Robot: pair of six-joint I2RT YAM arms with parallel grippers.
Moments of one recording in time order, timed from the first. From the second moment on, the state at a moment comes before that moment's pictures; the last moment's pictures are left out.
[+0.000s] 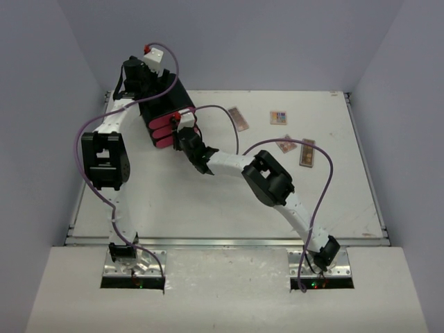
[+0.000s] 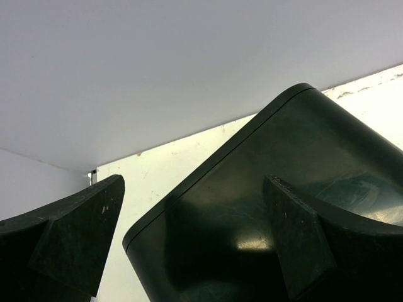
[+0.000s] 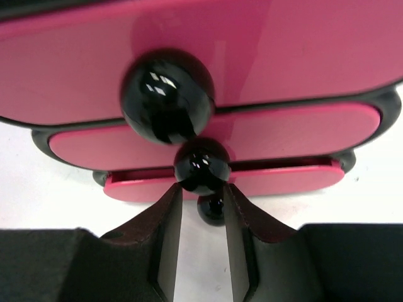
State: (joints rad) left arm 0.03 2.10 1.79 0.00 0.04 0.38; right arm 0.87 2.51 1.84 0.43 0.39 0.25
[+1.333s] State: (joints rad) left arm 0.03 2.11 1.79 0.01 0.05 0.38; right arm 0.87 2.54 1.87 0.32 0.40 0.39
